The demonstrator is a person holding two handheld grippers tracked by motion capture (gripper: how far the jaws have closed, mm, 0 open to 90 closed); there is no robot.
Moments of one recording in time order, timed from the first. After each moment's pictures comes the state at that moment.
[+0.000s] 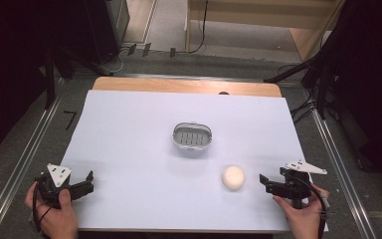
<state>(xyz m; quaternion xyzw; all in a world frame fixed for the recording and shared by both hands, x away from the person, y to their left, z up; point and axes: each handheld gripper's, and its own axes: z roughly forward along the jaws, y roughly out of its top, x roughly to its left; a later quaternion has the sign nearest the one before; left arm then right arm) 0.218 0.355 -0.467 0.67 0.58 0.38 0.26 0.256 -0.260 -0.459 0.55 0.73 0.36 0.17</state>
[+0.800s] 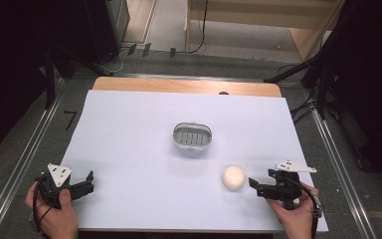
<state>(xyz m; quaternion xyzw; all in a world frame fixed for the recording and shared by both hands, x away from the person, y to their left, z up) 0.219 0.355 -0.467 0.67 0.58 0.39 0.26 0.254 -0.236 -0.455 0.52 0.76 0.38 0.12</state>
